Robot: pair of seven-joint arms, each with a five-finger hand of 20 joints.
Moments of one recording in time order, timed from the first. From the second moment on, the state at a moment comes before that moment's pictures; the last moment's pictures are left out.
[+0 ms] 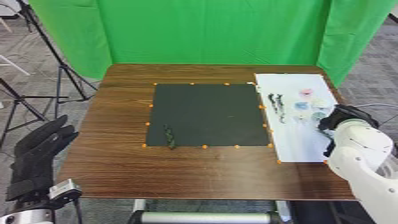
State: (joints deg) left arm 148.2 -43.4 -100.3 -129.6 38.7 37.5 36.2; right arm -91.2 -44.8 78.8 -110.4 -122.3 -23.3 58.9
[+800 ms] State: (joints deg) left arm 147.0 -46.7 -100.2 -129.6 41.7 35.7 34.4; right arm -92.2 -42.8 77.5 -113.0 -126.0 -21.5 60.6
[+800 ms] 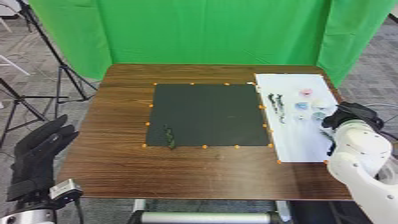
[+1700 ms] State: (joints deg) left arm 145.8 -47.1 -99.6 -129.4 42.2 34.8 34.0; right arm -89.1 -45.0 76.2 -108.1 -119.7 -27.7 65.8
